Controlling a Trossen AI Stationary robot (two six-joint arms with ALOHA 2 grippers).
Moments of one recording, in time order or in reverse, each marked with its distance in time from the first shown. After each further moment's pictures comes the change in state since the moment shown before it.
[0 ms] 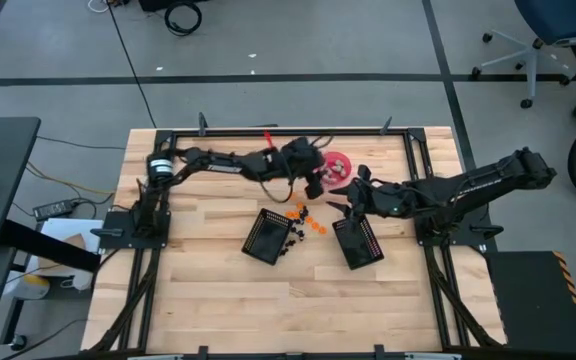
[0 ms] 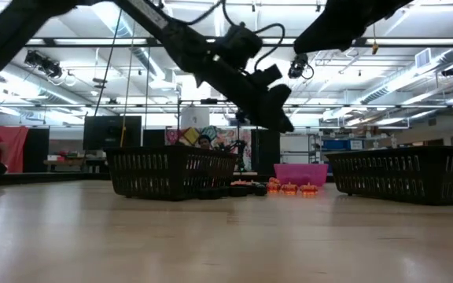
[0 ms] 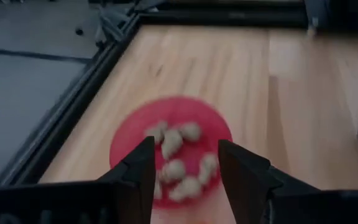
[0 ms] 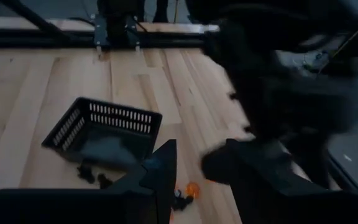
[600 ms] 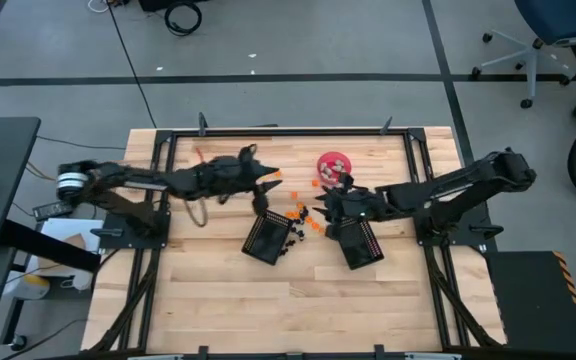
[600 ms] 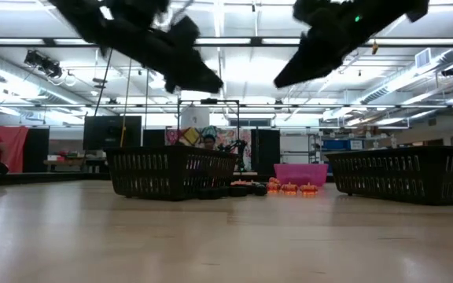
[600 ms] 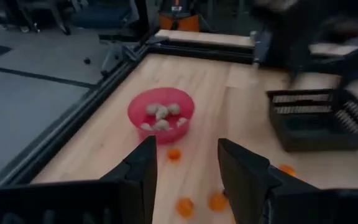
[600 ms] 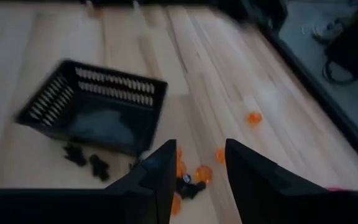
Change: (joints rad) left arm -0.094 -0.696 -0.701 0.200 -0.047 -0.137; right arm -0.063 0.252 0.036 0.058 -0.055 0.035
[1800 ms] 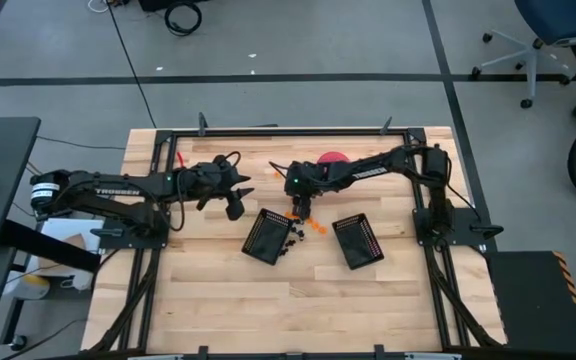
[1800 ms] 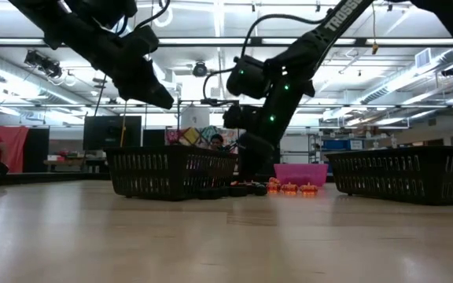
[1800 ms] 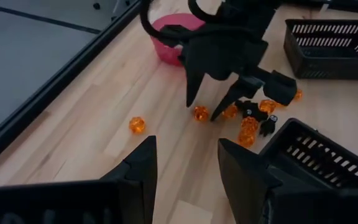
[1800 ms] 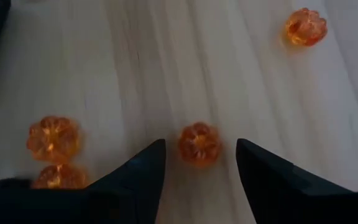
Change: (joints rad) left arm 0.001 -0.278 -0.151 -0.346 -0.046 -0.076; right arm -0.375 0.658 0.417 -0.183 -0.356 -0.156
